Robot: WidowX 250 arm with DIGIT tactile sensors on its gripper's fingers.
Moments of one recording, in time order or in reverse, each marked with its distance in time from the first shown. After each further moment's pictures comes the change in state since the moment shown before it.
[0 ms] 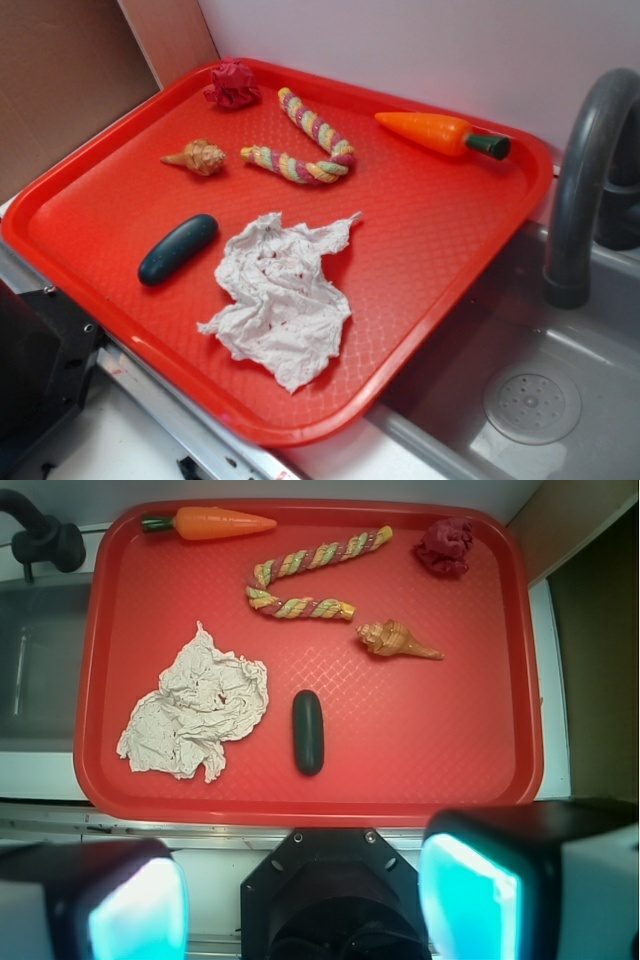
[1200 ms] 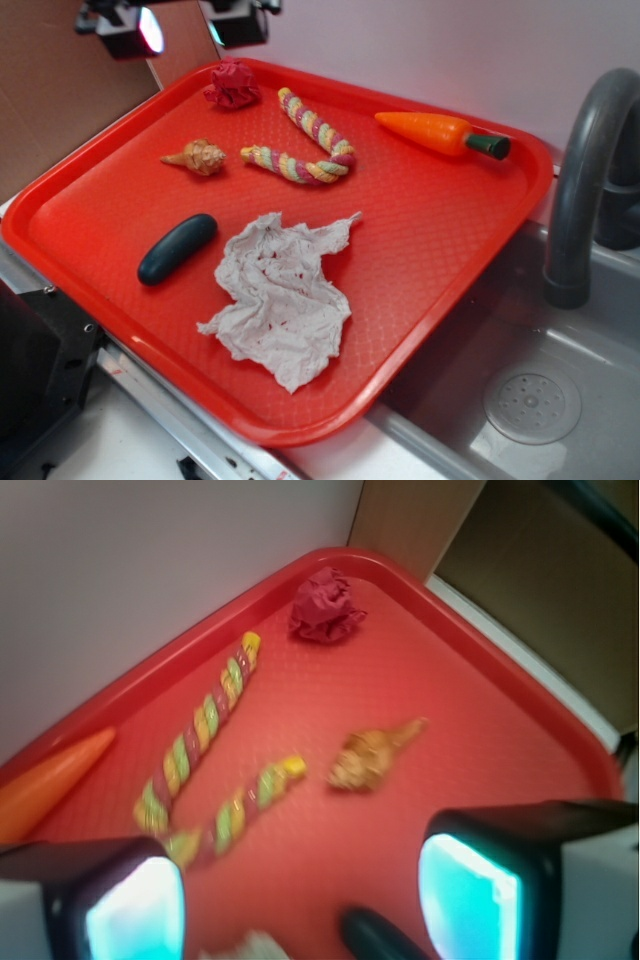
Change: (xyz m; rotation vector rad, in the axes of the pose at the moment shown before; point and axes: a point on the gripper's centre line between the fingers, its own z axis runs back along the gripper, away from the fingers) arm 0.124 0.013 -0.120 0.262 -0.192 0.779
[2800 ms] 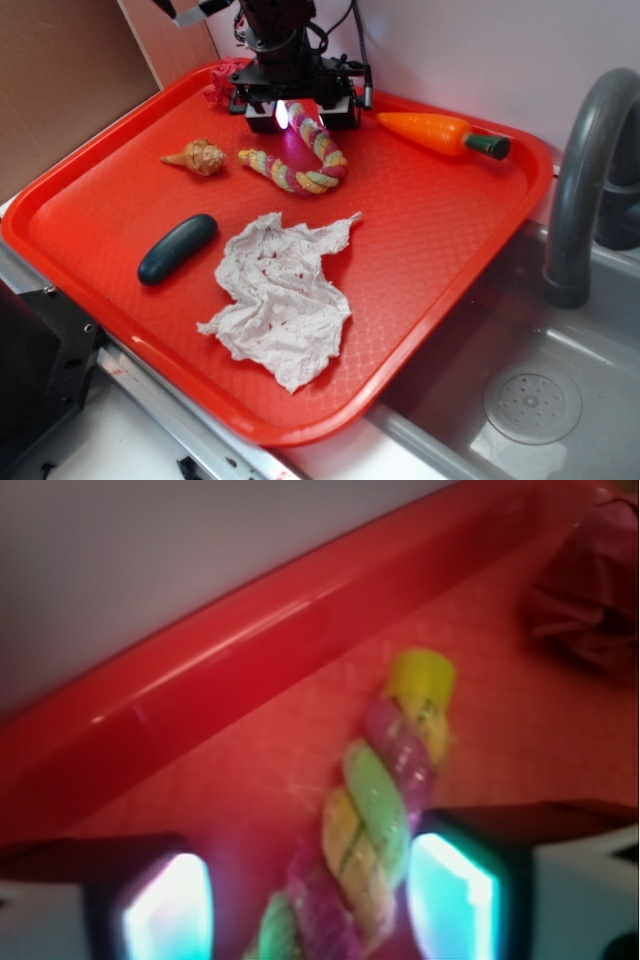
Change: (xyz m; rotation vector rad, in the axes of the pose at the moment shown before) arm 0.037 -0.034 -0.140 -0.070 0.069 -0.153
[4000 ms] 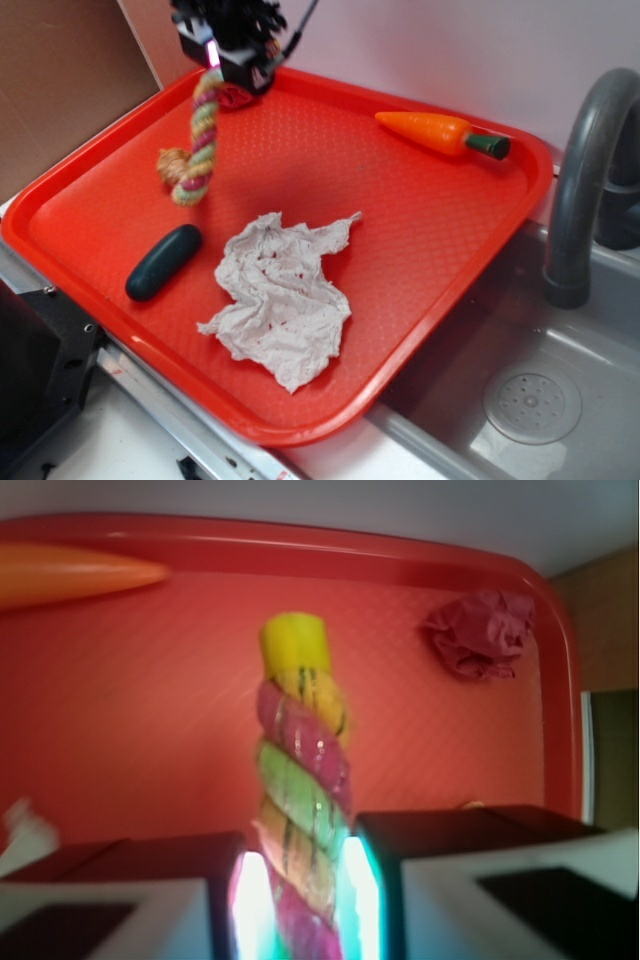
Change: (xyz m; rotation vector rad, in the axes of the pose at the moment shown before) arm -0.044 0.016 0.142 0.060 0.223 -0.663
